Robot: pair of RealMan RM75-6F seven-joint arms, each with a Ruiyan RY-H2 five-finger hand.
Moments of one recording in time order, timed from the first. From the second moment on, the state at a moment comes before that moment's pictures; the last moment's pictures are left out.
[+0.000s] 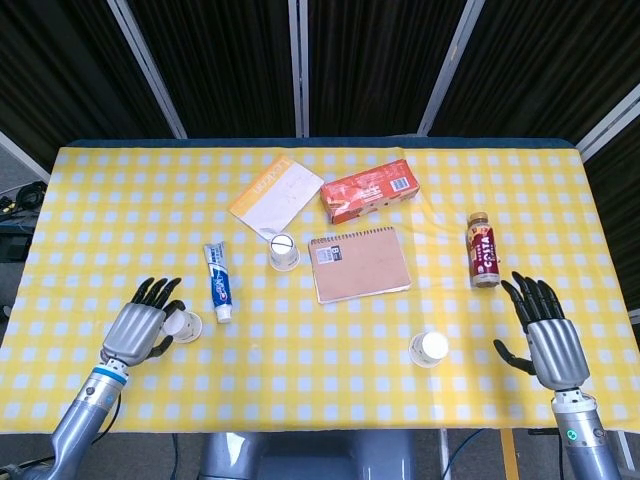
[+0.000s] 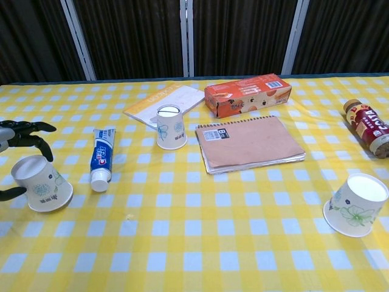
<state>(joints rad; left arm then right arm) -0.35 -1.38 -0.03 -1.62 1.37 1.14 0.40 0.16 -1.31 0.05 -1.44 -1.60 1.51 0.07</state>
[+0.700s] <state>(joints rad) -0.47 -1.27 -0.16 -1.80 1.32 1.11 0.43 0.17 -1.31 0.07 -1.42 -1.56 1.46 0.11</state>
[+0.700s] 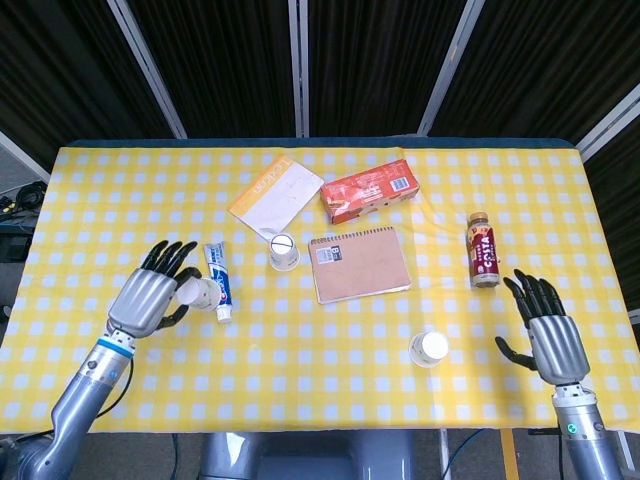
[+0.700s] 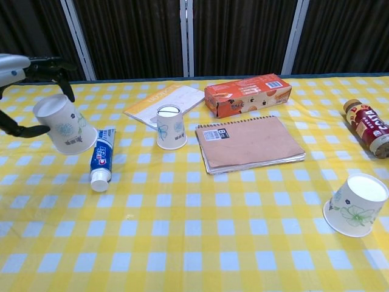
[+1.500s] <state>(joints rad) -0.86 -1.51 -0.30 -1.46 0.87 0.87 0.65 0.19 -1.31 0.10 -1.35 -1.46 1.40 0.18</state>
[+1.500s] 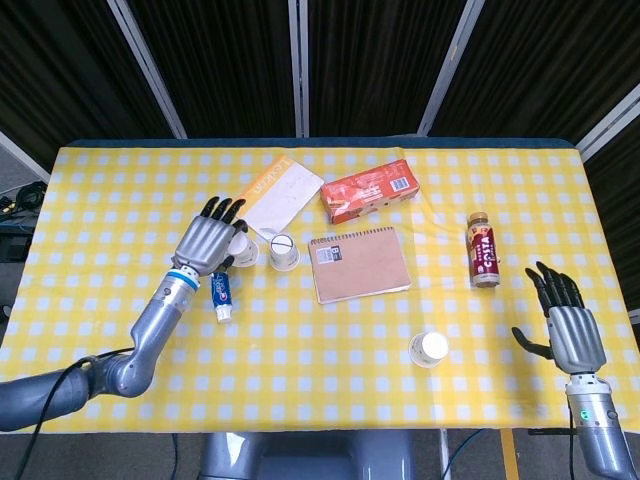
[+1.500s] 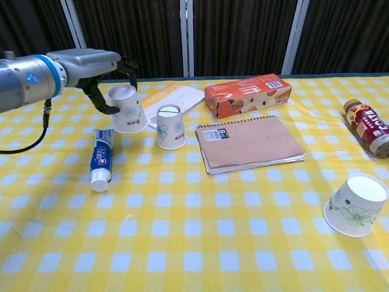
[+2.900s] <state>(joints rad) -0.89 -1.60 -0.19 -1.38 0.90 0.99 0.53 0.17 -1.30 0.10 -1.35 -1.48 1.42 0.20</state>
